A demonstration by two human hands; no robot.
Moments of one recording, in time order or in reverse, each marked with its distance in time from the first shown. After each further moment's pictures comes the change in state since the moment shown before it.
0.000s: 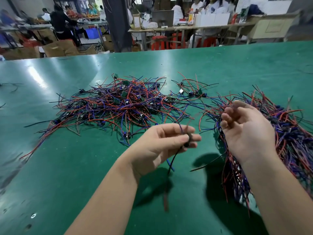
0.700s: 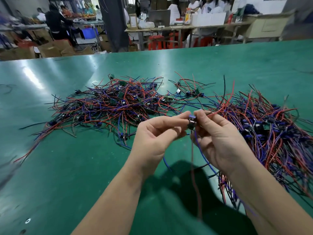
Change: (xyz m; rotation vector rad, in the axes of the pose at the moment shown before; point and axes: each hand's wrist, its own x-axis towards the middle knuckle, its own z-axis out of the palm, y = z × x) left_hand 0.006 -0.005 0.013 0.088 0.255 0.402; right_hand -0.031 0.023 0.018 -0.067 -0.331 0.228
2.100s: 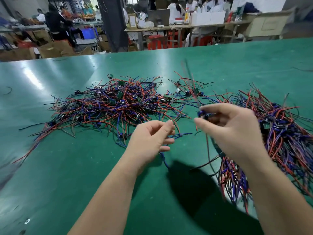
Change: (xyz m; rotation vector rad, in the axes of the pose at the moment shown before) left_hand 0.008 -0.003 -0.017 0.465 0.147 -0.336; right_hand -0.001 -0.022 -0.022 -1.054 0.058 -0.583
